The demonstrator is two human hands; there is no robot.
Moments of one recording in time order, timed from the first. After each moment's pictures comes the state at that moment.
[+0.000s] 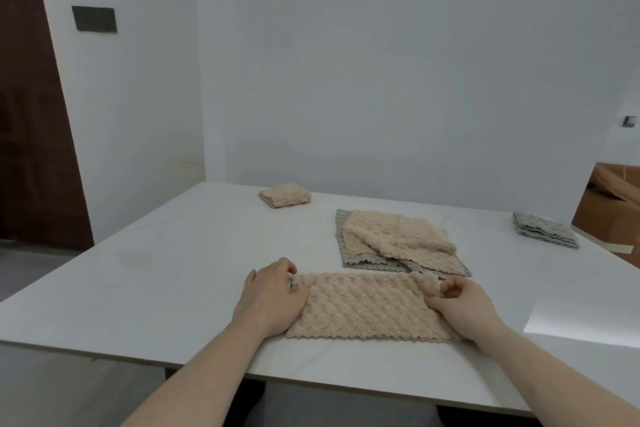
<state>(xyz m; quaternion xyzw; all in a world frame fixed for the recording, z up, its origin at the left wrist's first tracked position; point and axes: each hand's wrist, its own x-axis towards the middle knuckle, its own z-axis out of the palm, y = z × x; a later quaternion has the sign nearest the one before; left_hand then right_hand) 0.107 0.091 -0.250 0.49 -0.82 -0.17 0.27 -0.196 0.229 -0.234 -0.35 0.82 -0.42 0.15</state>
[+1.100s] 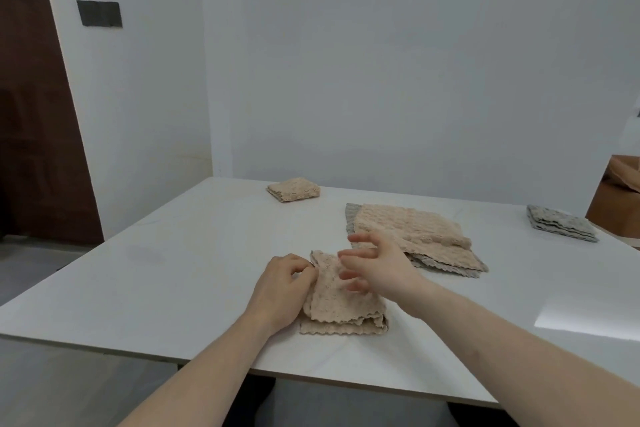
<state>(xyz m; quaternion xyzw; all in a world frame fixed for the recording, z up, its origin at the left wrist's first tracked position) 0.115 0.086 -0.250 0.40 -0.78 -0.30 0.38 -0.061 0.176 -0.182 -0.47 0.62 -0.51 0.37</state>
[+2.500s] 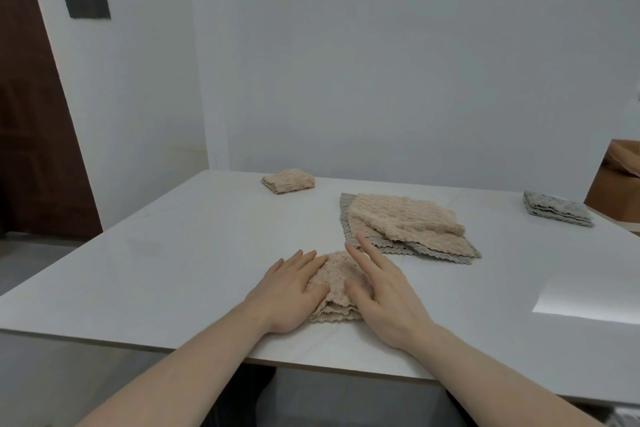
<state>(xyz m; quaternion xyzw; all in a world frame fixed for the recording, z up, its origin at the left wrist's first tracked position) 0.103 0.097 -0.255 0.39 -0.91 -0.13 0.11 -0.090 0.200 -0.252 -0.69 0.65 -0.32 0.02</state>
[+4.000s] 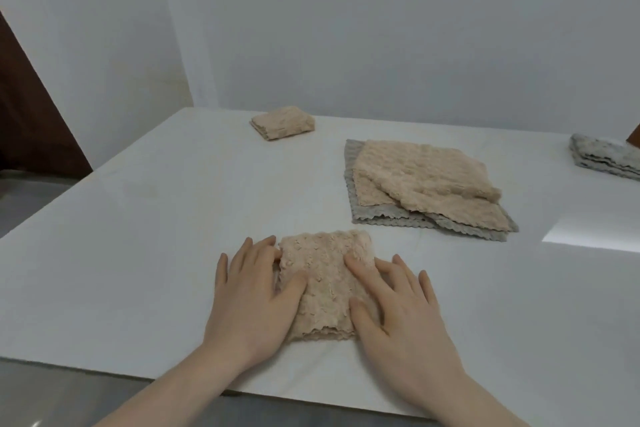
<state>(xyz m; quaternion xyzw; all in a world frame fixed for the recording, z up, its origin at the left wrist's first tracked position) 0.113 0.112 -0.260 0.54 -0.79 -0.20 0.21 -0.074 0.216 -0.252 -0.61 0.76 -0.21 0.12</state>
